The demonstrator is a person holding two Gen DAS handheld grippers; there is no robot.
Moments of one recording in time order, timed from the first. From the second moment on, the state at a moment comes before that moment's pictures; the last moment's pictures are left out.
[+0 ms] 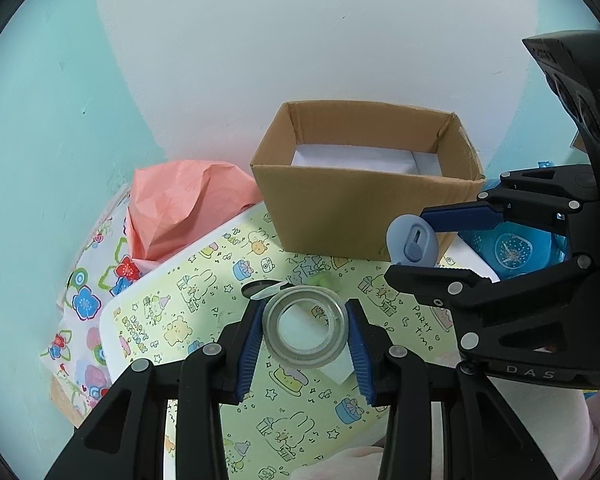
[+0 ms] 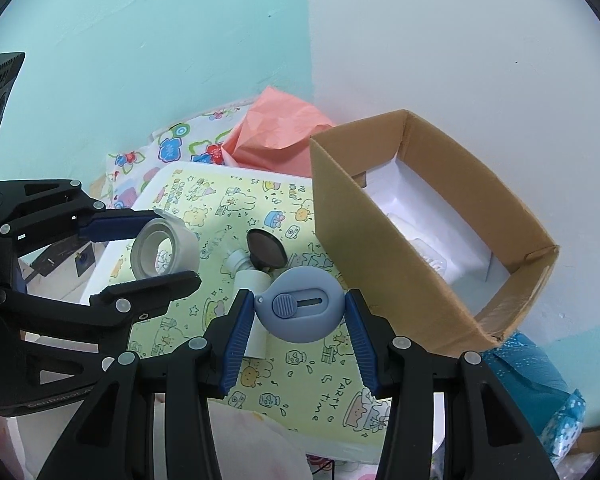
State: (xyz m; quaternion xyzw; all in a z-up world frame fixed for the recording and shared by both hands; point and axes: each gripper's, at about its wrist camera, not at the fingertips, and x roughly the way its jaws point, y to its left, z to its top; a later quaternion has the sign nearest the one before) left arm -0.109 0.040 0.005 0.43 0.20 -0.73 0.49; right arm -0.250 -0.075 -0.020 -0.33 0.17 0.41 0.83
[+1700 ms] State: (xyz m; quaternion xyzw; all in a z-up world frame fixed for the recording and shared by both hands) left arm -0.202 -0.022 0.028 0.44 0.14 -0.75 0.46; right arm -0.180 -0.118 0.054 -0.30 0.14 0.38 0.86
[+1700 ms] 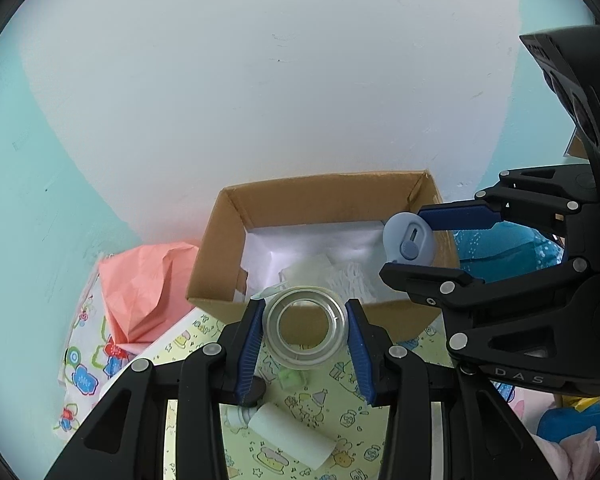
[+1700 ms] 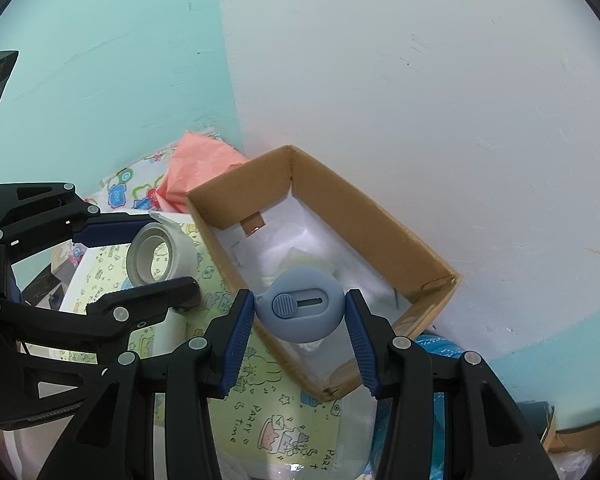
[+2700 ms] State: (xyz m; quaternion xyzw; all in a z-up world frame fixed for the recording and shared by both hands) left arm -0.226 -0.075 0.000 0.45 0.15 -0.77 0.44; right arm -0.119 -0.104 0.057 -0.29 0.16 0.37 0.87
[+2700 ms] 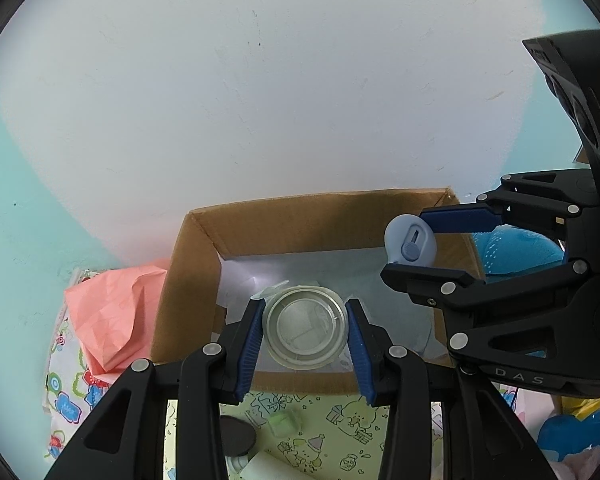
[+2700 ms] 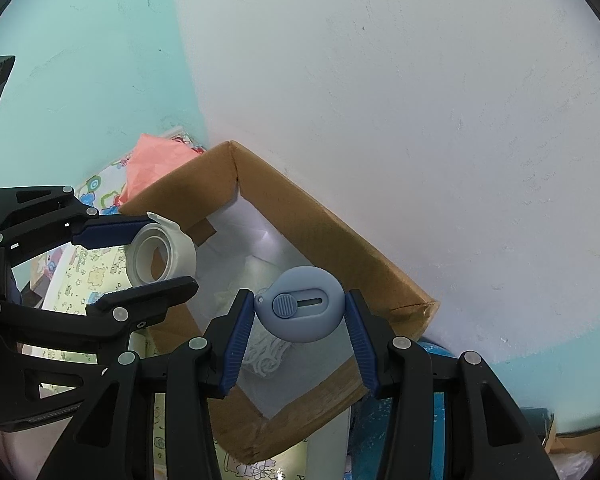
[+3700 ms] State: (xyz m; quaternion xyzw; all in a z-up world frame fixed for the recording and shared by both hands) left arm -0.207 -0.083 -0.014 0.44 0.20 -0.73 0.48; right arm -0.114 -0.096 0.048 -0.32 0.18 0.37 0.85
